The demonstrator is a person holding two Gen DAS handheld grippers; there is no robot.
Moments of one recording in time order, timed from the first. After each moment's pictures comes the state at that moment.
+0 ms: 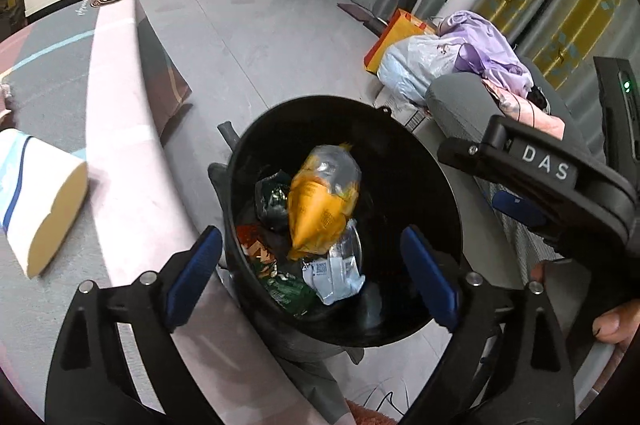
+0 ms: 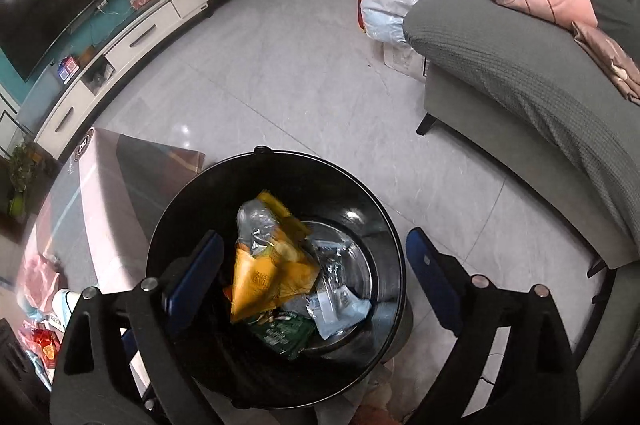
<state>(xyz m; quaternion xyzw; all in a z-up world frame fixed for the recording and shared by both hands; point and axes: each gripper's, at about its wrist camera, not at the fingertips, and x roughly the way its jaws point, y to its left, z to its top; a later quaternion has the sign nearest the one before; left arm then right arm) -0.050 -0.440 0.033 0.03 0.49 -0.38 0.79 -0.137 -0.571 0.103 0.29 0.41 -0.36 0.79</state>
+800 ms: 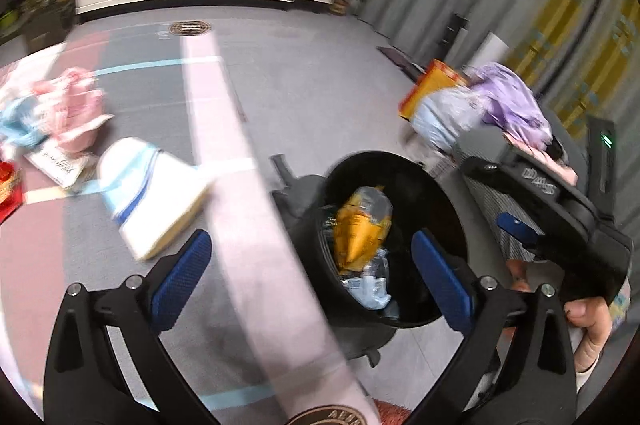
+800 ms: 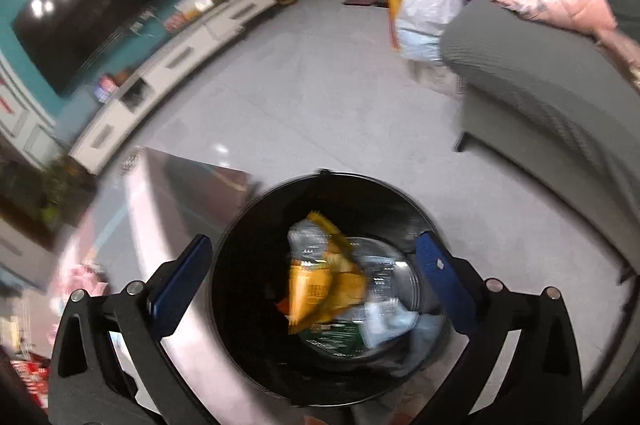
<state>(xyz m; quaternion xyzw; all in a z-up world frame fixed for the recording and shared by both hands) -0.049 -0.353 0.090 -0.02 0.45 -0.30 0.84 -0.134 -0.559 0.129 0.33 0.35 -0.30 0.83</state>
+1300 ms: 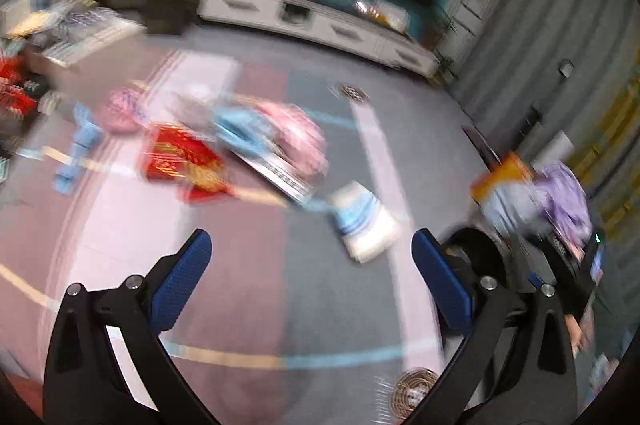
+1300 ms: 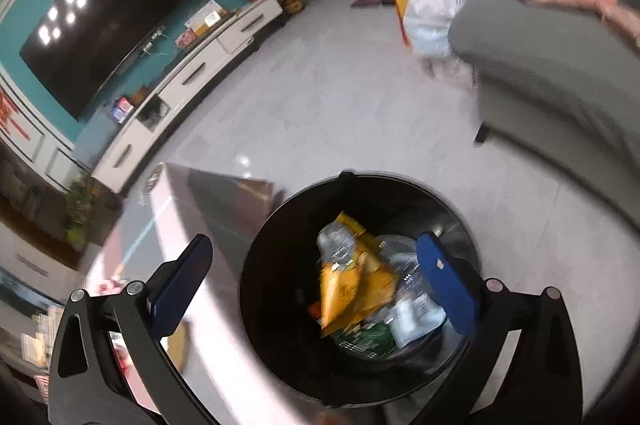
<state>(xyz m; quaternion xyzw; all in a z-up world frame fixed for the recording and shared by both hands) -0.065 -0.130 0.166 -0.11 0.39 -0.12 0.91 -0.131 -0.551 0.131 0.34 0.32 -0.30 0.83</state>
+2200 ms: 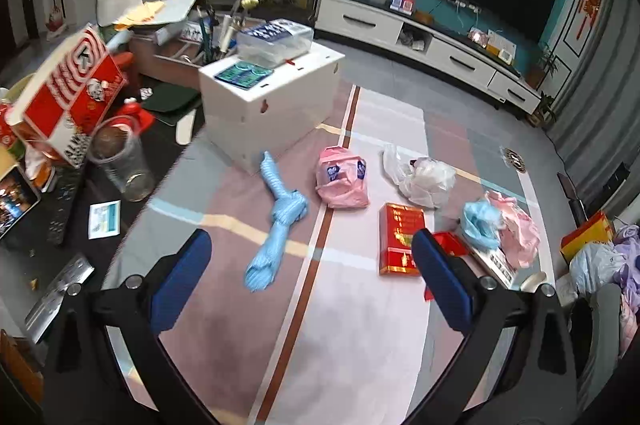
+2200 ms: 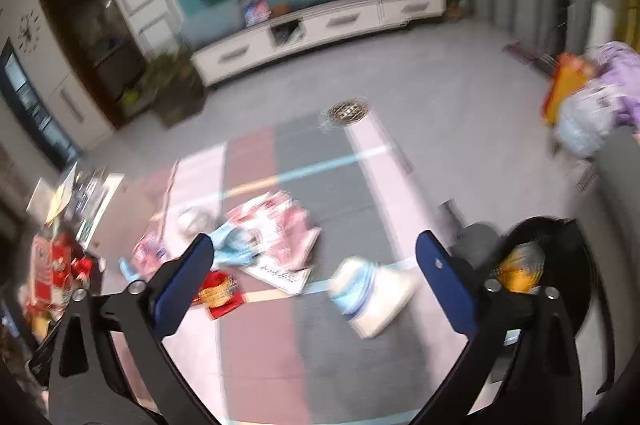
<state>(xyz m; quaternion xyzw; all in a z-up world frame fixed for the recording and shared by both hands) 0.049 0.074 0.141 -0.11 0.42 0.04 0.90 0.039 -0.301 0.228 0.17 0.42 -0.08 0.89</state>
